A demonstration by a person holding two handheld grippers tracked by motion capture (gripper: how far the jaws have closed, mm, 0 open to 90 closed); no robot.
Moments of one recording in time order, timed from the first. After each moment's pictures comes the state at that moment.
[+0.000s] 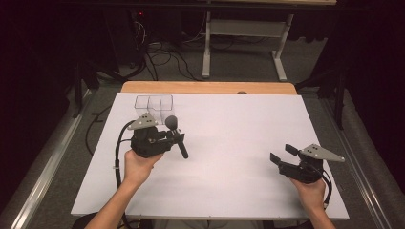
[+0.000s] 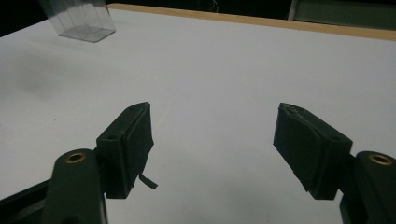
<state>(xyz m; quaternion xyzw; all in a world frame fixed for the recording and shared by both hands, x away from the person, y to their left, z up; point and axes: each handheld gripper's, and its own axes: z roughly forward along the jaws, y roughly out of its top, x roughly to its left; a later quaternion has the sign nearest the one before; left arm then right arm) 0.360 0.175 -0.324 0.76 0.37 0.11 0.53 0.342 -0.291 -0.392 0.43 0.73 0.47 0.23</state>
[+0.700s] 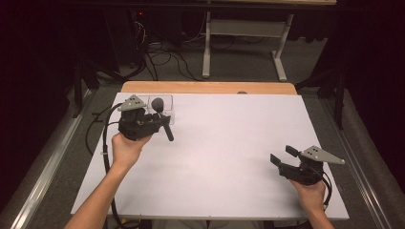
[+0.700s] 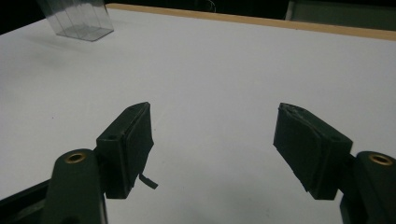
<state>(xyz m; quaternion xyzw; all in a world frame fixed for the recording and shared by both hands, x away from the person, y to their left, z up) 0.388 0.201 -0.296 0.75 0.40 0.18 0.49 0.338 -0.291 -0.395 0.43 0.73 0.47 0.24</state>
